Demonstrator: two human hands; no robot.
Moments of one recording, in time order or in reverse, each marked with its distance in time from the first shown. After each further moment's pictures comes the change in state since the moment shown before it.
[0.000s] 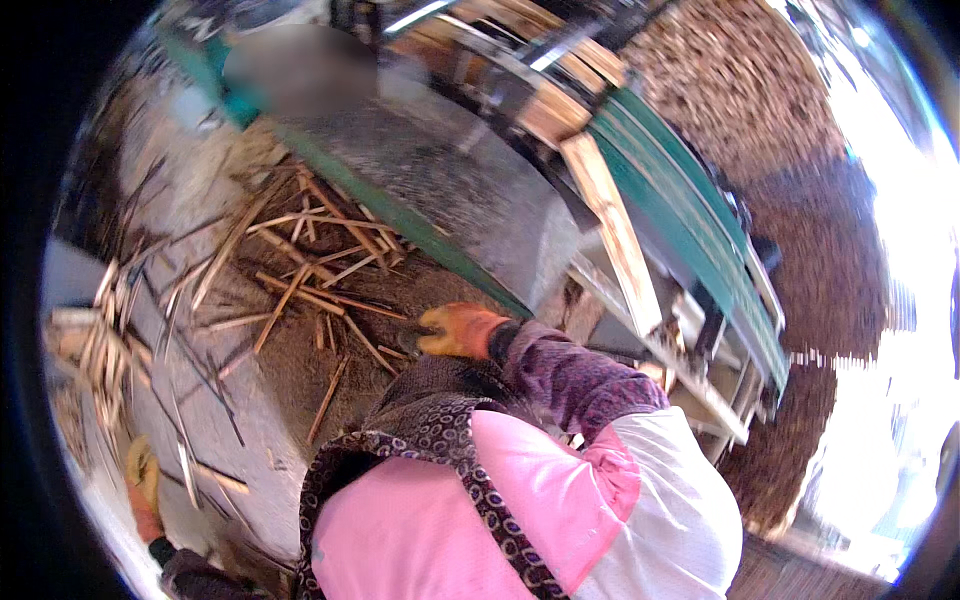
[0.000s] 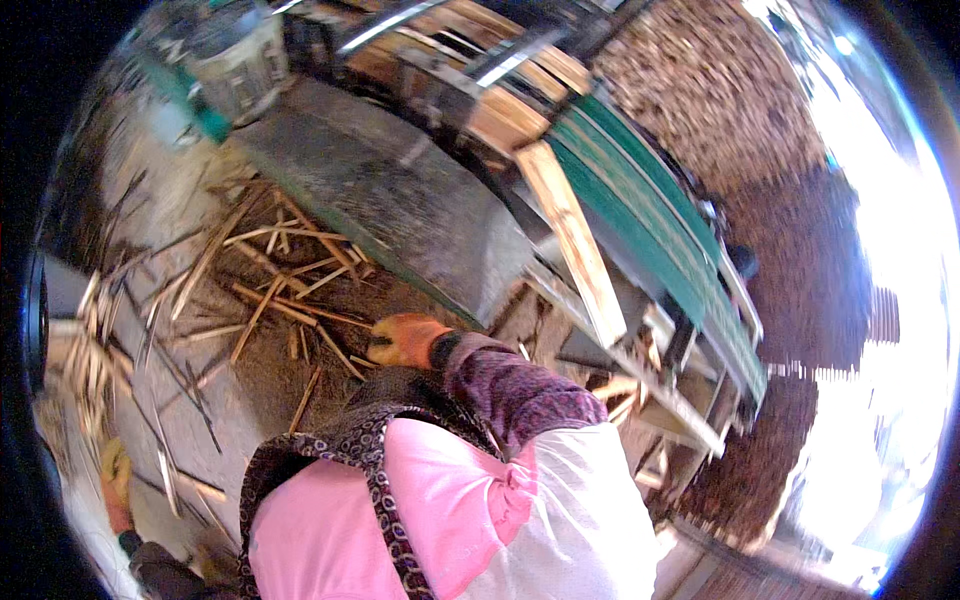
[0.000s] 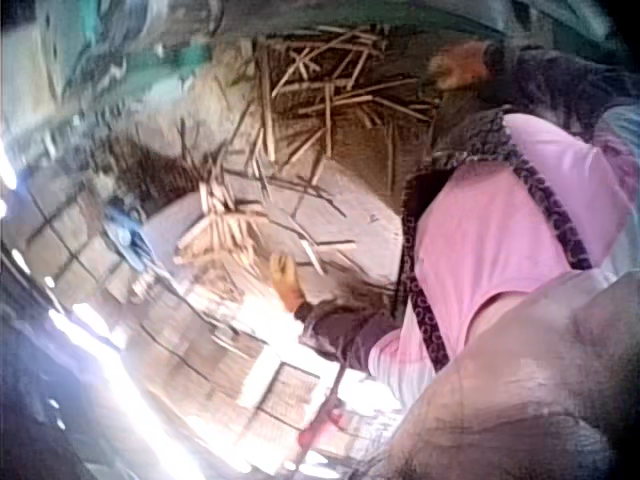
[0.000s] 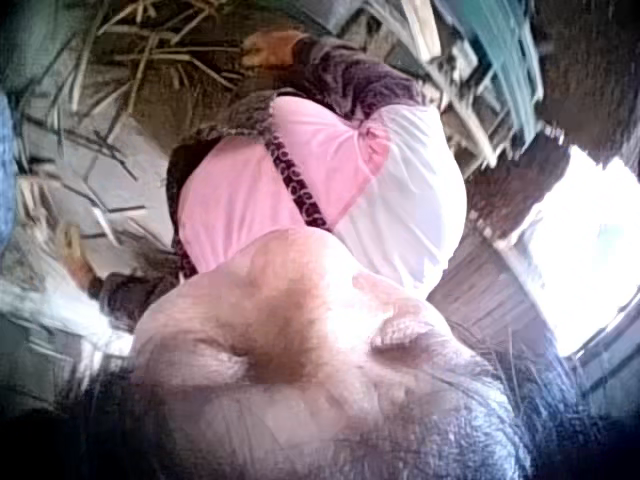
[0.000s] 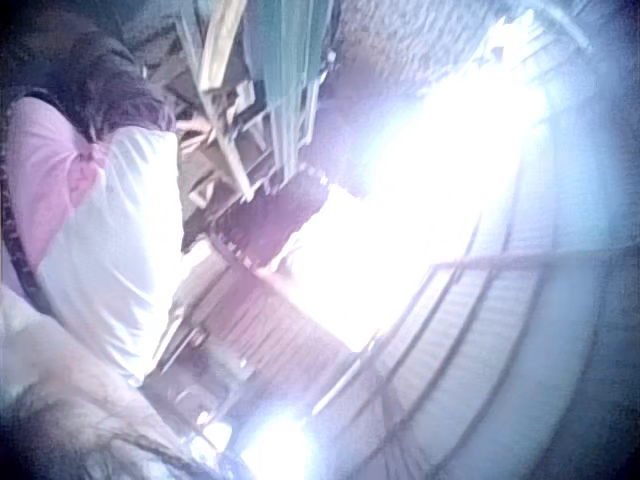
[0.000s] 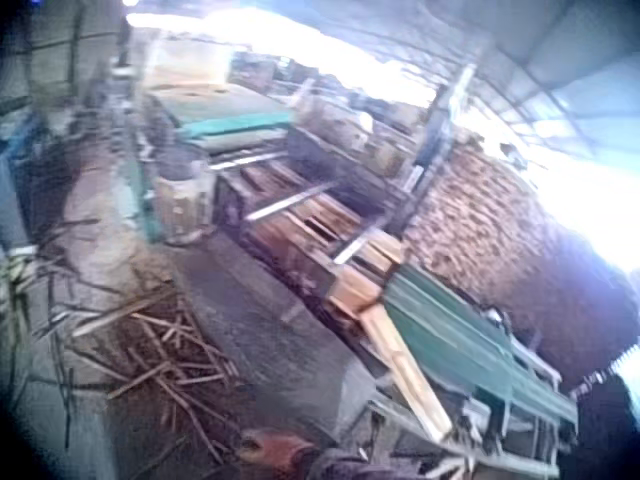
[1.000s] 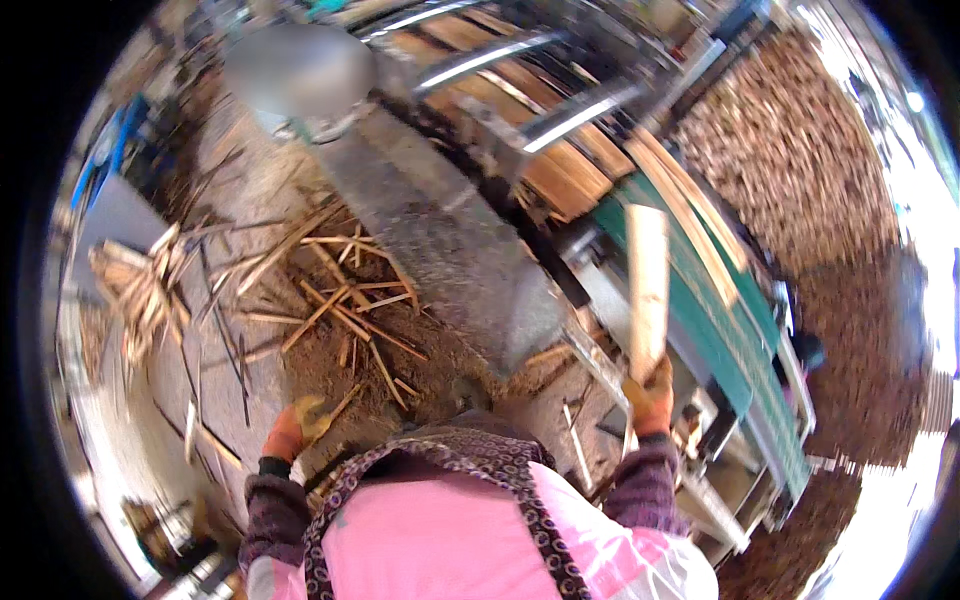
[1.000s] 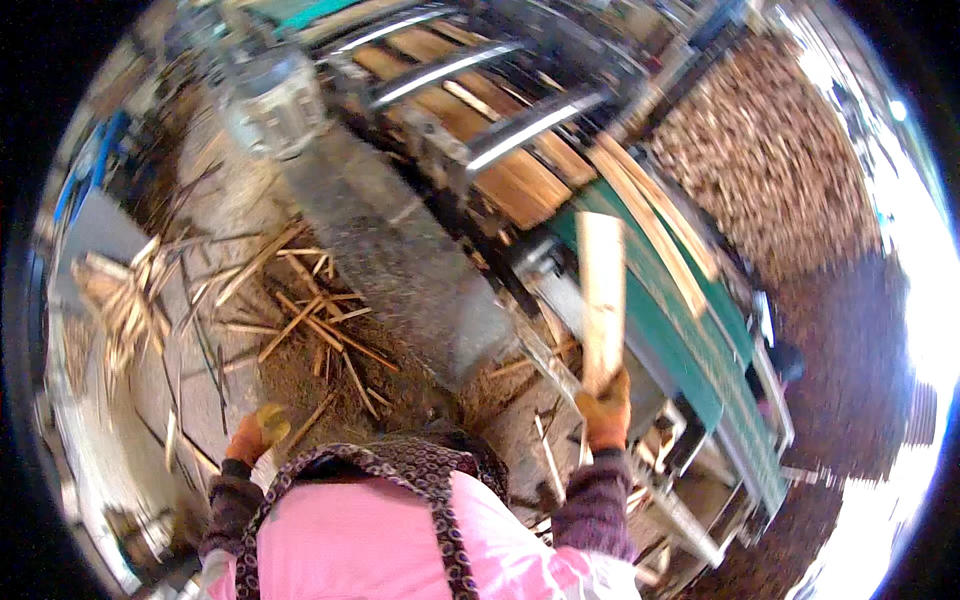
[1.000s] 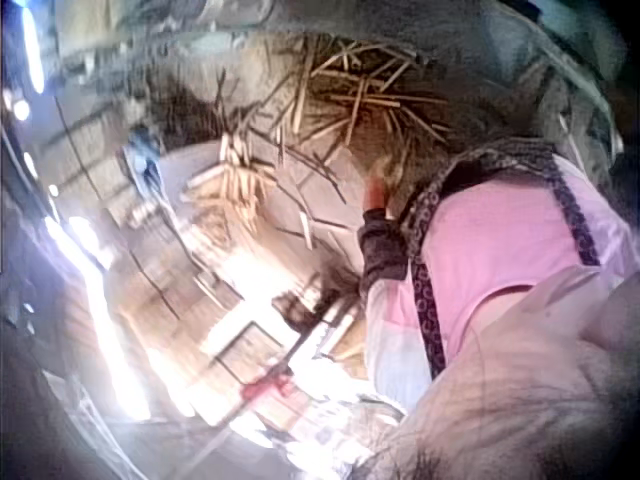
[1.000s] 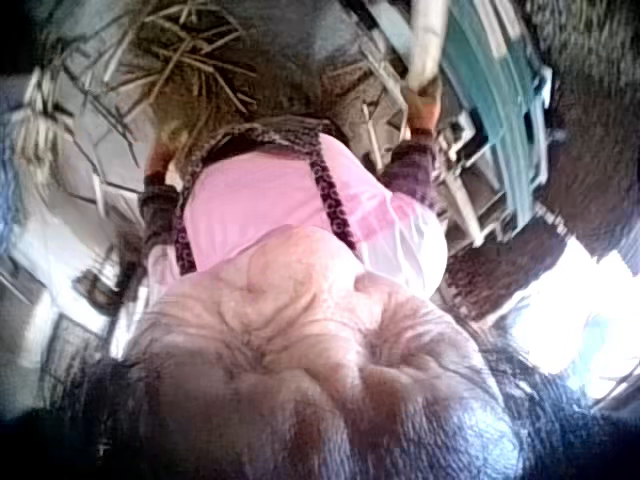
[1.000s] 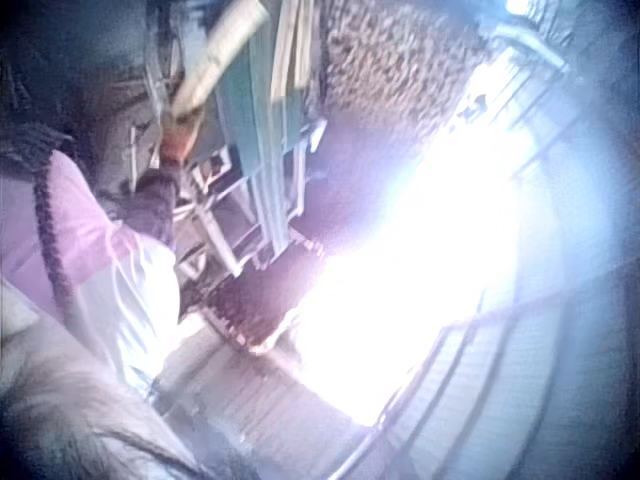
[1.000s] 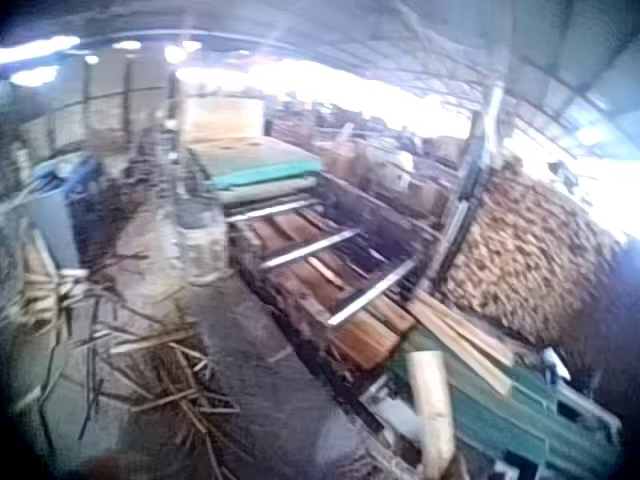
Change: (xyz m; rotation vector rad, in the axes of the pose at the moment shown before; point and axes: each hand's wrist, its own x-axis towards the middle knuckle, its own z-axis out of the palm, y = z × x) left_hand -0.031 0.245 0.389 0.020 -0.291 0.128; right_hand -0.250 0.275 -0.106 0.505 1.103 0.288
